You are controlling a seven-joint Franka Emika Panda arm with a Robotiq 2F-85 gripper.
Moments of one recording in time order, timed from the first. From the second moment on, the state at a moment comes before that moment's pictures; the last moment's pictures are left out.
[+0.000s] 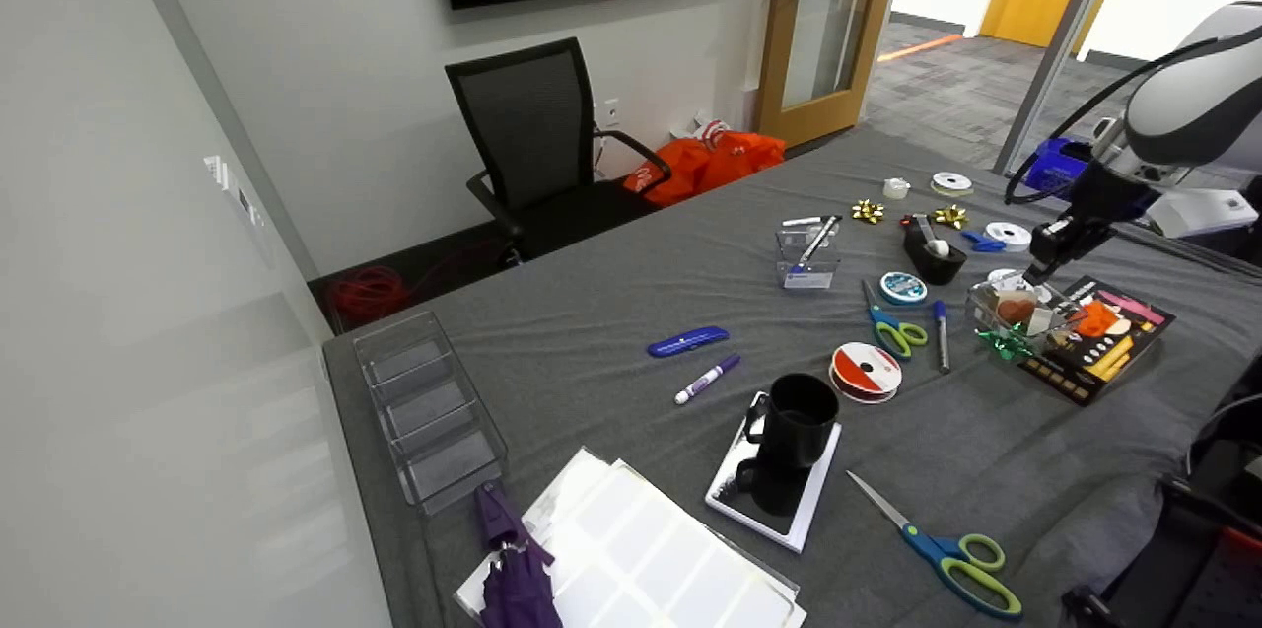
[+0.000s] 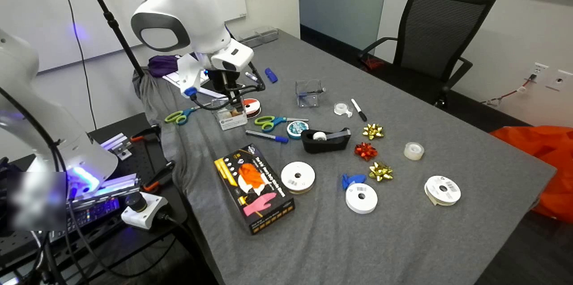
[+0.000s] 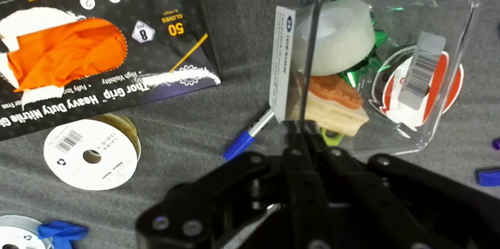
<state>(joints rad) -0.16 -0.05 -0.23 -2.57 0.25 2.62 -0.36</state>
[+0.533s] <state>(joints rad) -0.15 0.03 -0.19 -2.56 0.29 2.65 -0.36</state>
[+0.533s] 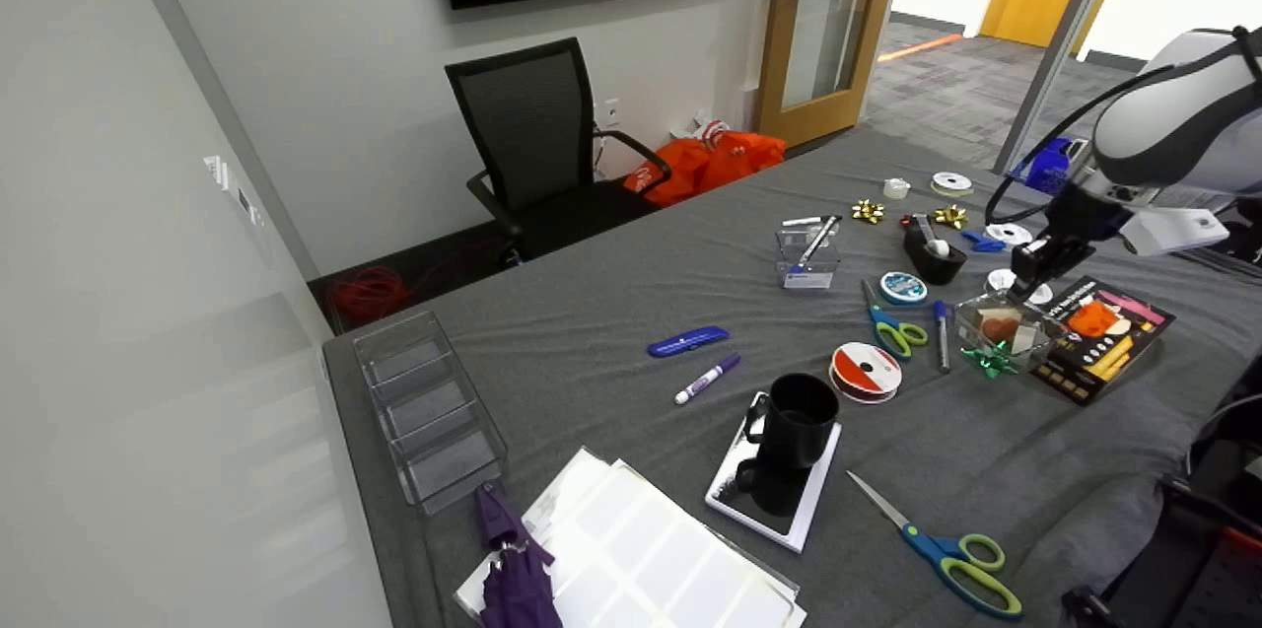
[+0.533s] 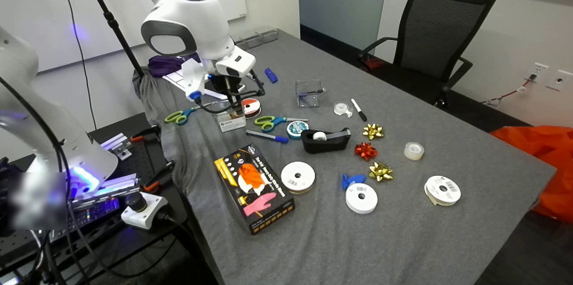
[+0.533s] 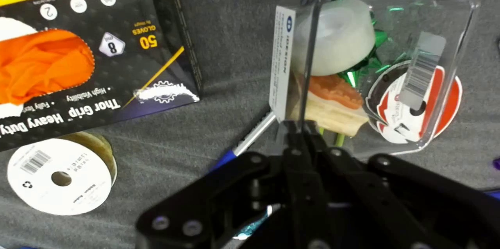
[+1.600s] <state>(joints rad) -0.16 0.22 -0.14 -2.55 0.54 2.79 -0.77</state>
